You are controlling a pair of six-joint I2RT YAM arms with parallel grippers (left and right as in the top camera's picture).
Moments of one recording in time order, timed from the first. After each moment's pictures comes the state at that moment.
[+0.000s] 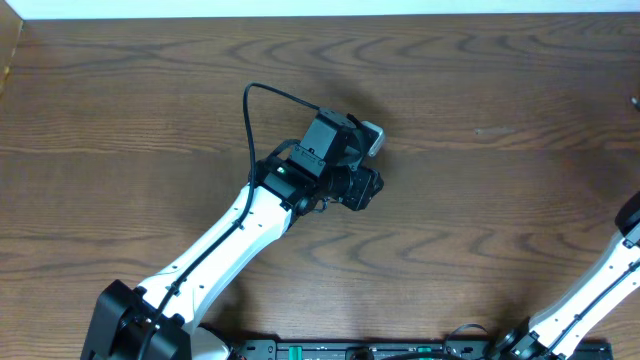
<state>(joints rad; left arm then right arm) -0.62 1.52 1.12 -0.53 0.34 -0.15 -0.69 2.47 2.36 -0.69 0.13 0.24</state>
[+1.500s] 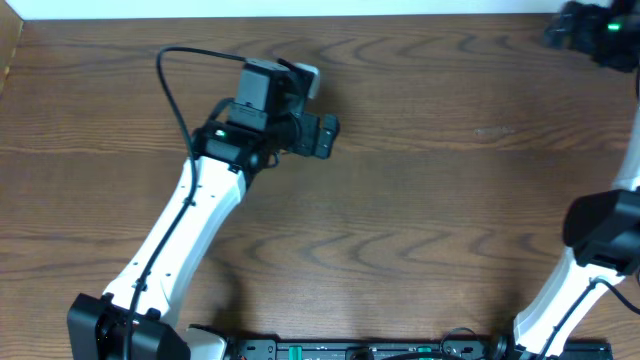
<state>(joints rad) -0.33 1.52 1.29 -0.61 0.24 -0.07 -0.24 2.12 2.37 -1.31 -0.24 0.09</state>
